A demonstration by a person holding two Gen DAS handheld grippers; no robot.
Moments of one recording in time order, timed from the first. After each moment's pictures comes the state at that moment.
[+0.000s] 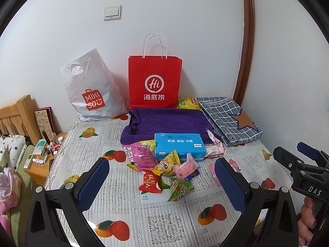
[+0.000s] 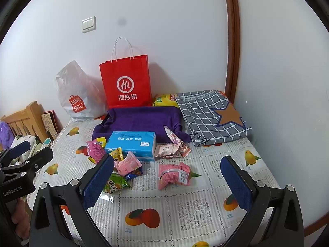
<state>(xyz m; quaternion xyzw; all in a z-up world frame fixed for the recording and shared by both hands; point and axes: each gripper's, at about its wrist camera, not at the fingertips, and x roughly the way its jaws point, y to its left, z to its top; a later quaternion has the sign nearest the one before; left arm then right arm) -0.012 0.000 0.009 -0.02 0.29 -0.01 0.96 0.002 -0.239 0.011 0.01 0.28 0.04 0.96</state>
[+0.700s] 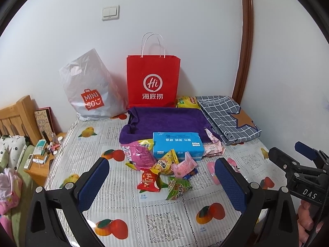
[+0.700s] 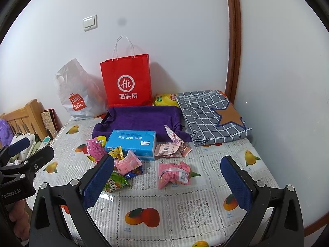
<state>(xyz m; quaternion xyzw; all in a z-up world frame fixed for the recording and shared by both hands) -0.014 -0.006 0.008 -0.02 0.29 -0.01 0.96 0.000 -0.234 0.007 0.00 0.28 0.03 0.96</state>
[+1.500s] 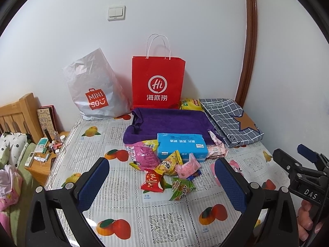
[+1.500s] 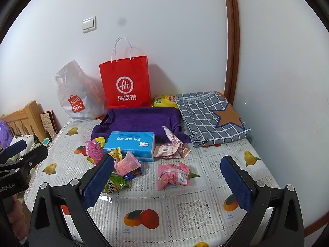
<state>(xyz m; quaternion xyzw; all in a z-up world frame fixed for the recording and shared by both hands) -0.018 0.001 0.007 -0.03 0.28 0.00 0.96 -0.003 -0.234 0.004 0.00 0.26 0.03 0.96</state>
